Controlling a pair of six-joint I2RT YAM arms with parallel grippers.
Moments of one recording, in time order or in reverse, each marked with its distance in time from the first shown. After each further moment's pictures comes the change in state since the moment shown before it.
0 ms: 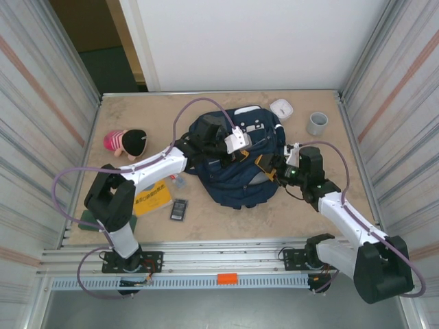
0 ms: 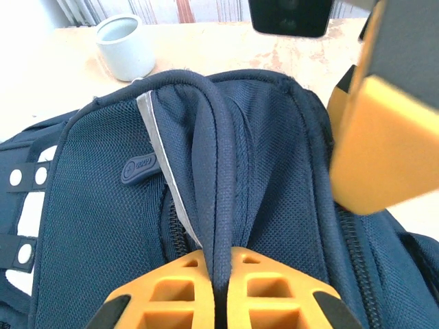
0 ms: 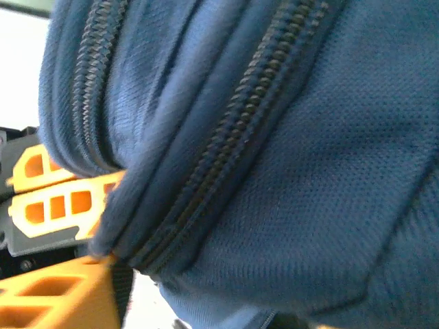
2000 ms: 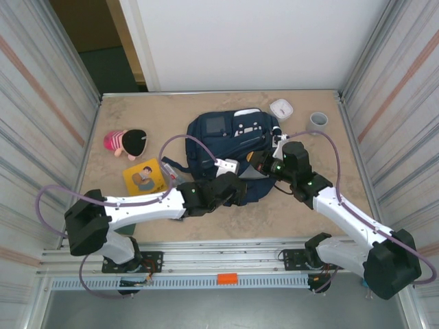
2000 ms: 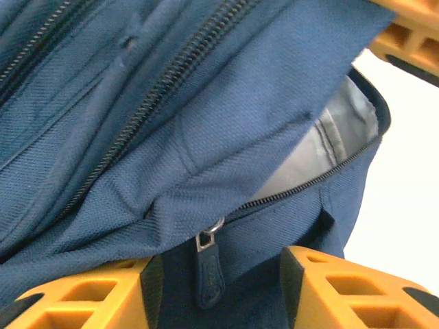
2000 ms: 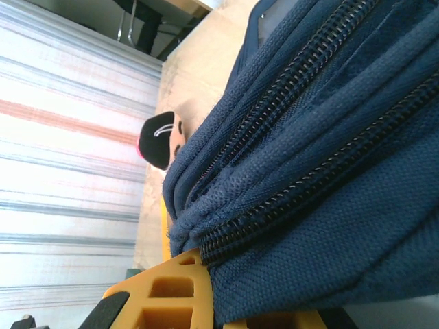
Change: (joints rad) left arm -0.448 -0.234 -0.271 -0.155 -0.931 -1.200; right arm 0.251 0.016 0.148 -0.055 0.331 -0.069
